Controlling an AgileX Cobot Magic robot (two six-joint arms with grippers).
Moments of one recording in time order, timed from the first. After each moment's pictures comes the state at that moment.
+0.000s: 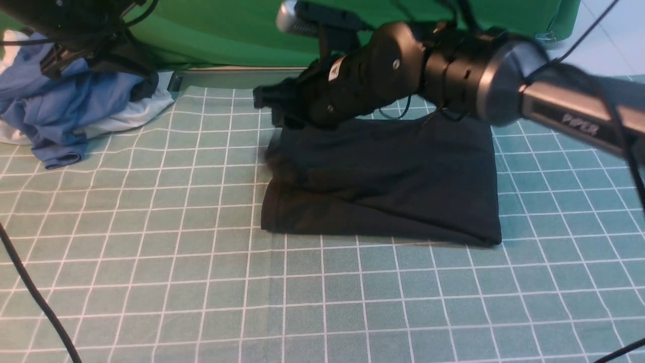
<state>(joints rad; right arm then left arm) 0.63 2.12 -1.78 0.31 0.50 0.27 0.16 2.03 -1.97 -0.55 1.21 -0.02</state>
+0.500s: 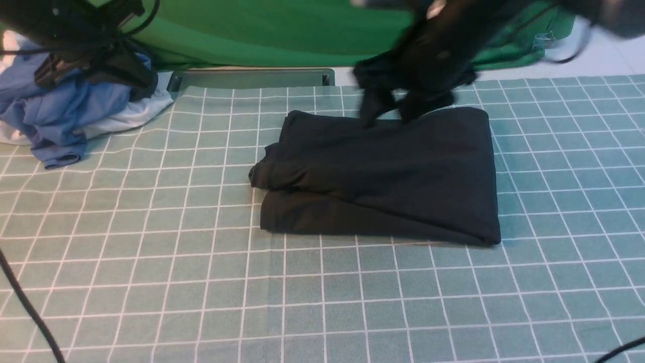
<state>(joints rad) 0.39 1.92 -1.84 0.28 1.19 0.10 0.16 1.92 -1.82 -0.50 1.21 -0.01</state>
